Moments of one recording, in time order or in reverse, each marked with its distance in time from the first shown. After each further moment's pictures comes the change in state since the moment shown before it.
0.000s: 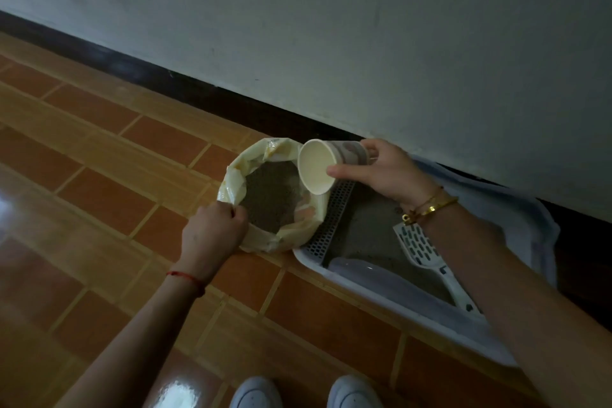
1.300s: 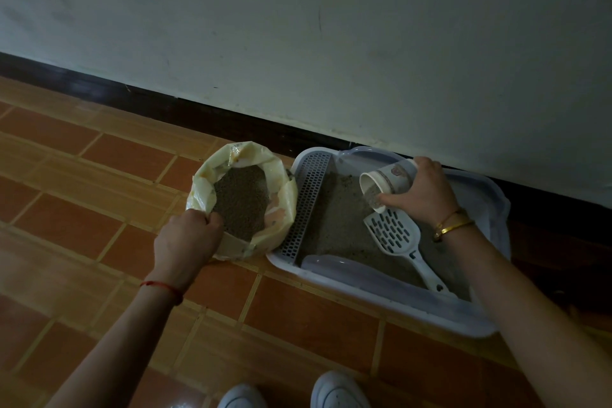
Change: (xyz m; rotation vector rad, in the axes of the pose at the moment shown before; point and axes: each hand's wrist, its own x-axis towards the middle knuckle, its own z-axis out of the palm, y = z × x) left_hand 0.005 0.011 0.011 0.089 0.007 -0.027; right_hand -0.021 0.108 -0.069 -0.424 0.399 0.052
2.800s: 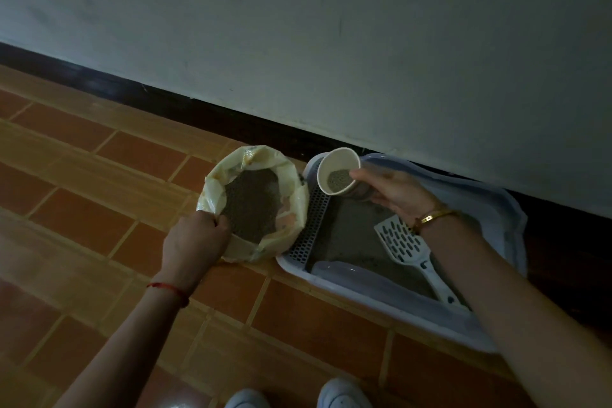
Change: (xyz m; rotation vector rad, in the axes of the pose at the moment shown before) left_hand 0.004 -0.011 -0.004 -0.011 -0.012 0.043; right_hand 0.000 -0.067 0.019 0.763 -0.415 0.270
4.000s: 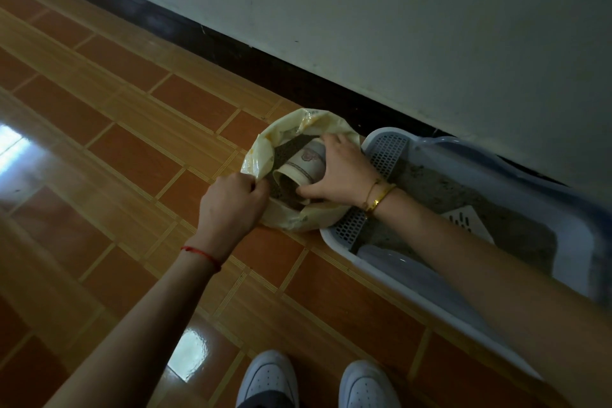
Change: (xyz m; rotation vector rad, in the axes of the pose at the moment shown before) left_hand 0.001 -0.021 -0.001 -0.163 0.082 0.047; right_hand 0.026 -0.014 0.149 -1.040 -0.199 -0.540
